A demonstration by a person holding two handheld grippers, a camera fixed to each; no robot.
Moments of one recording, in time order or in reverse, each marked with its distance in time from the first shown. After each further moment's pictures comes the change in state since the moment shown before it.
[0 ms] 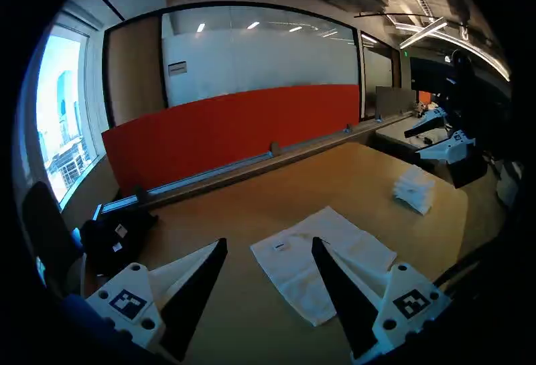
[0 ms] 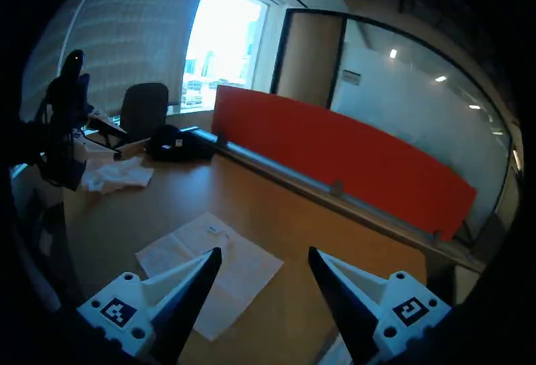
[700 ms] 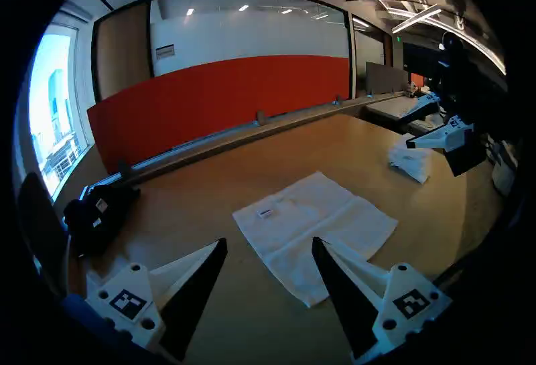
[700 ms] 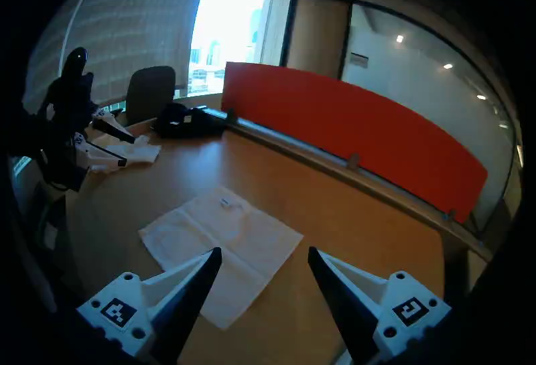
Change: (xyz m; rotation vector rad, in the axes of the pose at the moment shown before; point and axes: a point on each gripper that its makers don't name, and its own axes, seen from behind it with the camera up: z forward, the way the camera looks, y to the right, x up) left arm -0.084 0.032 0.027 -0.050 -0.086 0.023; right arm -0.075 -0.033 0.028 0.039 -0.073 0.017
